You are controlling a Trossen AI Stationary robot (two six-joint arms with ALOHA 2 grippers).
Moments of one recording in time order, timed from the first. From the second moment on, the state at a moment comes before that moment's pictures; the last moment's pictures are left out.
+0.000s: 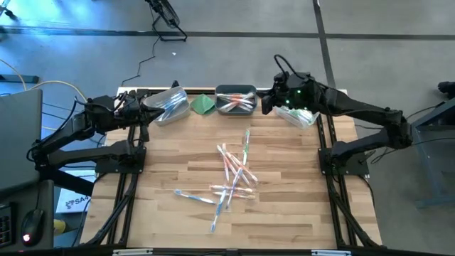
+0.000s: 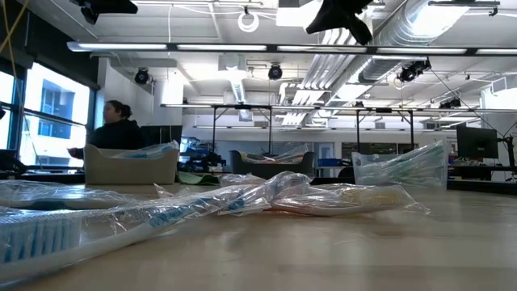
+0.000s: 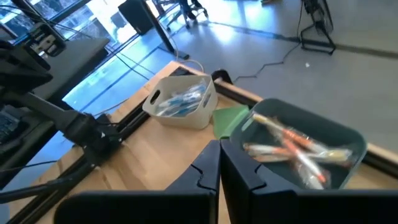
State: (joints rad) left arm 0.34 0.43 0.85 -0.60 -0.10 0.02; right arm -0.33 1.24 1.26 -0.43 0.16 0.54
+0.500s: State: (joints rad) left arm 0.34 0.43 0.85 -0.59 -0.10 0.02; right arm -0.25 1.43 1.44 -0.66 0.19 0.64
